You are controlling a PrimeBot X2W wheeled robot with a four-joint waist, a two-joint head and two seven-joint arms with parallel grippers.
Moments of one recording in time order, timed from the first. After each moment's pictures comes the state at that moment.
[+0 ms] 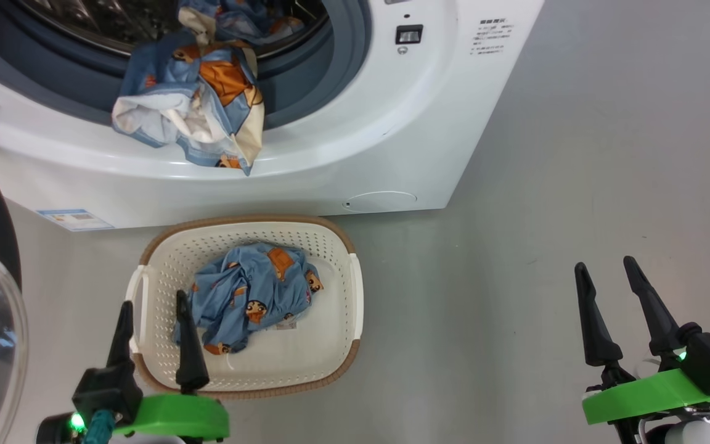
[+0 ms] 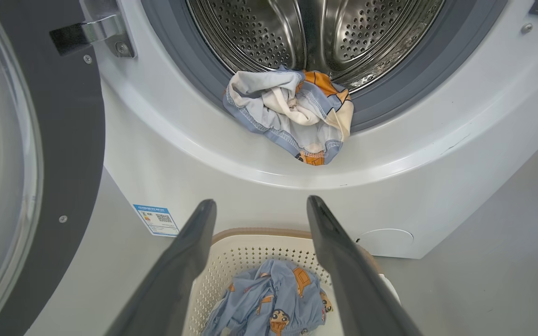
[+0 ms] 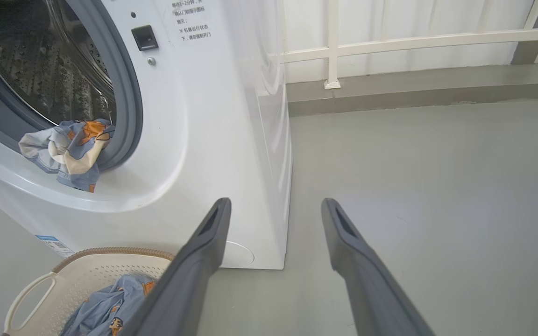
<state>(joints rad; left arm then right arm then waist) -0.08 0.07 -0.23 0.06 -0.28 0.28 -0.19 -0.06 -0.07 -0.07 0.03 0.19 0.13 -0.26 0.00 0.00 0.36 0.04</state>
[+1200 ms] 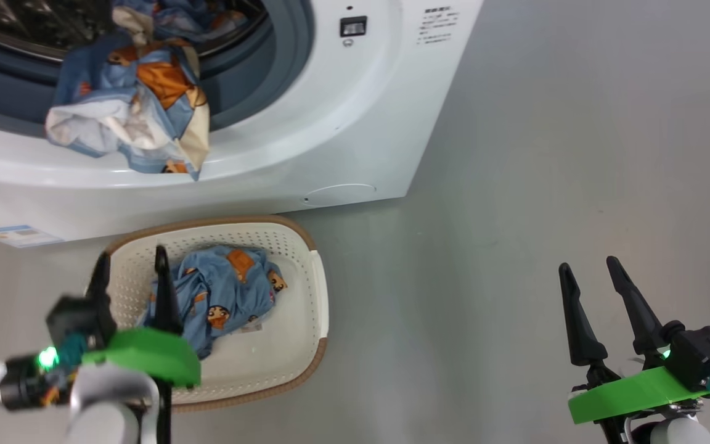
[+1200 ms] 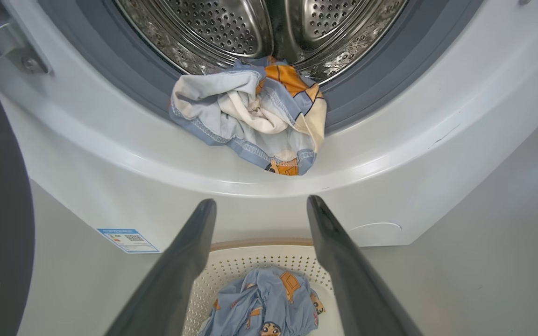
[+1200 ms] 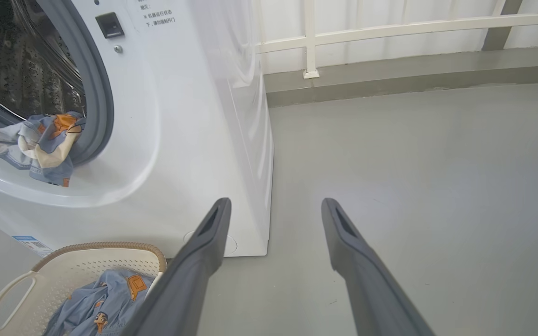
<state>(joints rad) -0.18 0.16 -0.24 0.02 -0.29 0.29 0.01 -0.07 -0.05 -0.05 0.05 0.19 0.13 -0.26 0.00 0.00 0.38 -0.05</state>
